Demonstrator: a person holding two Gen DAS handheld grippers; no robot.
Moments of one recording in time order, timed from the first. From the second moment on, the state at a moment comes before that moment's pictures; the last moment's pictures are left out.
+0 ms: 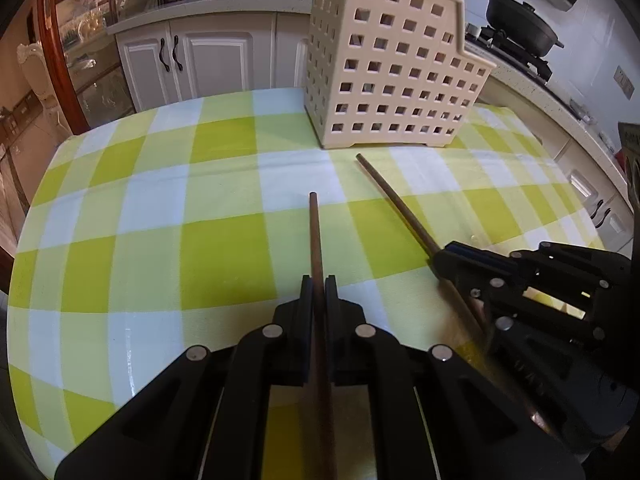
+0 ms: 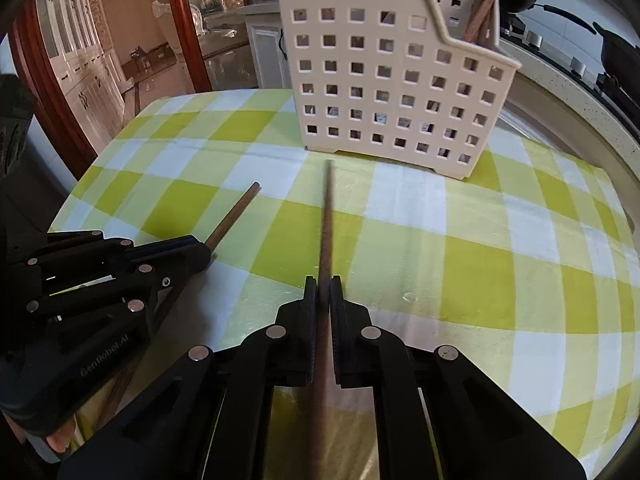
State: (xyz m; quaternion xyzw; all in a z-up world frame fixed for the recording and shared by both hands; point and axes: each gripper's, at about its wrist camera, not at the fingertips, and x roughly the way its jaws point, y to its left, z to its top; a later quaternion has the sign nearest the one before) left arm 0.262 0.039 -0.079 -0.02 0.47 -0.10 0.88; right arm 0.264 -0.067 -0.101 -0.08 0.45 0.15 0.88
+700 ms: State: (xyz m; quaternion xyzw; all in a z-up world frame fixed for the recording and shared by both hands) left arm 0.222 0.014 0.021 -0.02 0.38 -0.15 0.91; right arm 0.201 -0.127 0.000 -0.05 0.36 0.16 0.92
